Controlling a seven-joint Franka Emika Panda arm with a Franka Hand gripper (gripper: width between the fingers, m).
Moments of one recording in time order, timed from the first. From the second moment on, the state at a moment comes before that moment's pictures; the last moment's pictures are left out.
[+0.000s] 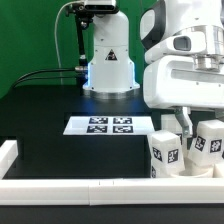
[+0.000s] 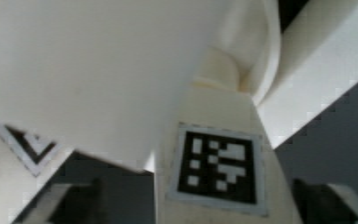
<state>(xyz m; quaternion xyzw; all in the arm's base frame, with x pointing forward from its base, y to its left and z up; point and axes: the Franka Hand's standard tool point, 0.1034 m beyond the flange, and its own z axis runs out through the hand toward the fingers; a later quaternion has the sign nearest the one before) 0.576 0.124 0.073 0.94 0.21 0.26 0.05</state>
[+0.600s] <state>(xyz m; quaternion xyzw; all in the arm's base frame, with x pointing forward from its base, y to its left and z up) 0.575 0.144 0.120 0.98 0.17 0.07 0.02</state>
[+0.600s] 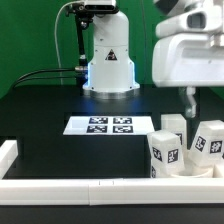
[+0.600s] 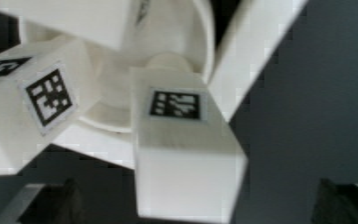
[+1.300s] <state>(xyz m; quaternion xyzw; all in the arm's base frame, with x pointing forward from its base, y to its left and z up) 0.583 0.144 0.118 0.95 0.30 0.01 0.04</state>
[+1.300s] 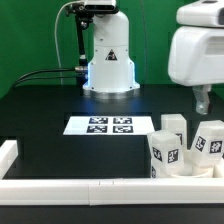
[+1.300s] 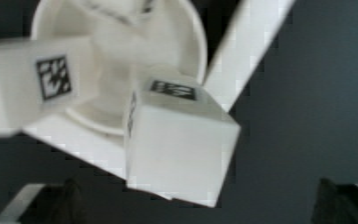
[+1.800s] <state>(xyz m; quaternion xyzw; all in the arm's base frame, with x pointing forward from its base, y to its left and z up) 0.585 0.137 0.117 0.86 0.50 -0.01 0.06</state>
